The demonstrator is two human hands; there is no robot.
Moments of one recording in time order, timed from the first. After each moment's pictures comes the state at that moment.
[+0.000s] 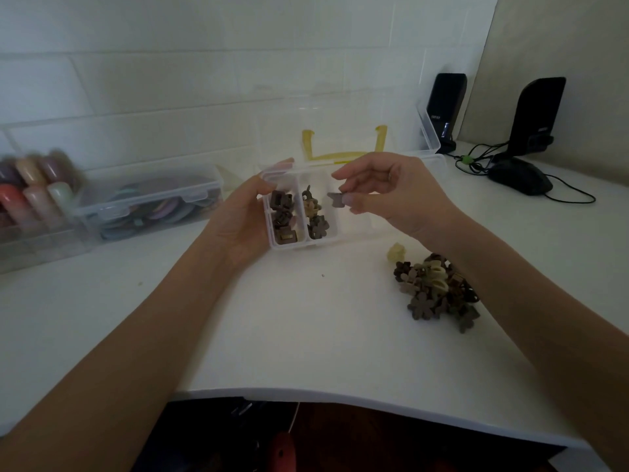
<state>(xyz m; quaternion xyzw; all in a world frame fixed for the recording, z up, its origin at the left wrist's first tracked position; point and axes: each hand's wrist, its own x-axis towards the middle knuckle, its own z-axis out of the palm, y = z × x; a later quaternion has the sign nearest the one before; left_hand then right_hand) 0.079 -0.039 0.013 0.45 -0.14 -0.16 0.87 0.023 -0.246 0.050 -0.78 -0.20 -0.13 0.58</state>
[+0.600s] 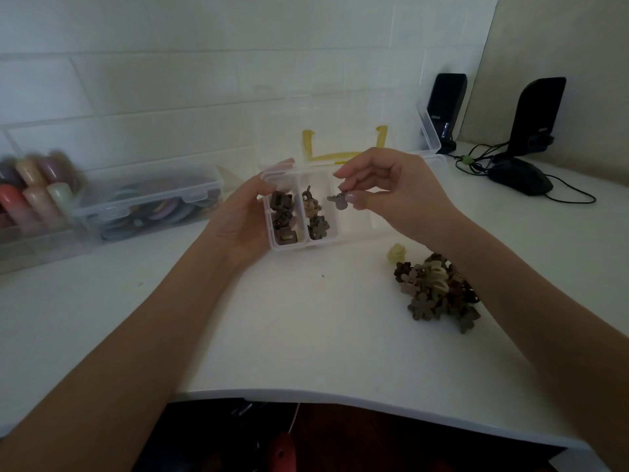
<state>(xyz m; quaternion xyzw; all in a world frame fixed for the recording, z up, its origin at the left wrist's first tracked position) 0.075 -0.040 0.015 0.46 -0.16 -0.17 0.86 0.023 -0.246 0.050 -0.80 -0.23 -0.19 0.52</state>
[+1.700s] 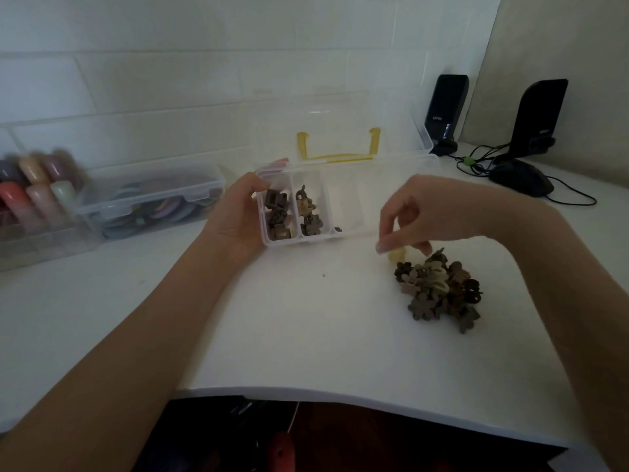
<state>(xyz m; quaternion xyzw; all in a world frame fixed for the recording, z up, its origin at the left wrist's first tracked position) 0.071 -0.040 0.020 0.48 -0.11 -0.14 0.86 0.002 -0.278 0.080 -0.96 -0.19 0.09 0.18</state>
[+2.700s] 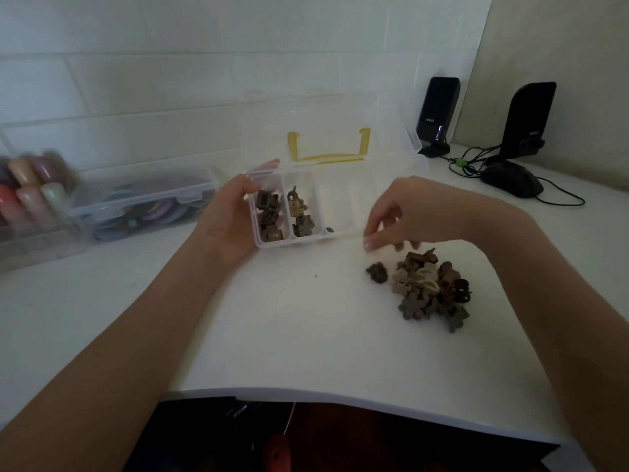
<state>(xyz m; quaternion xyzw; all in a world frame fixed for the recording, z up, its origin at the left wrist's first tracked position) 0.071 -0.036 0.020 0.48 -0.10 -0.12 0.86 0.008 -0.274 0.075 -0.97 -0.17 0.06 0.16</state>
